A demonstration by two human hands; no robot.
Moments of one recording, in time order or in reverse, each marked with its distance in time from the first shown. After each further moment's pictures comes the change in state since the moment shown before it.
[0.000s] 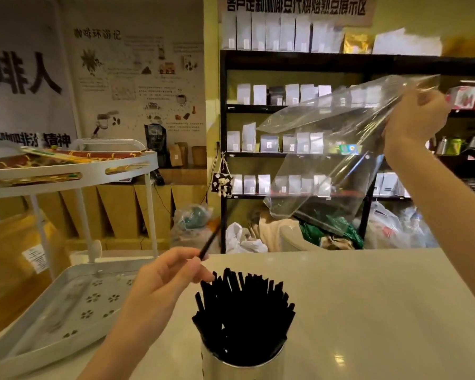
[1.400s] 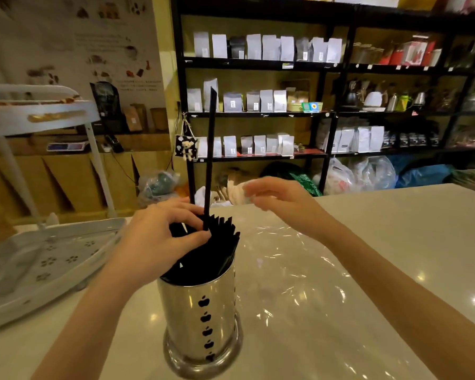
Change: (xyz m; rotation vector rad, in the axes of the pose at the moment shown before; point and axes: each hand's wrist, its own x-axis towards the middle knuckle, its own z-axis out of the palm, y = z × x) left_hand -0.006 0.009 0.044 0.731 -0.222 0.172; right_hand -0.162 0.043 -0.123 -0.253 -1.323 0.027
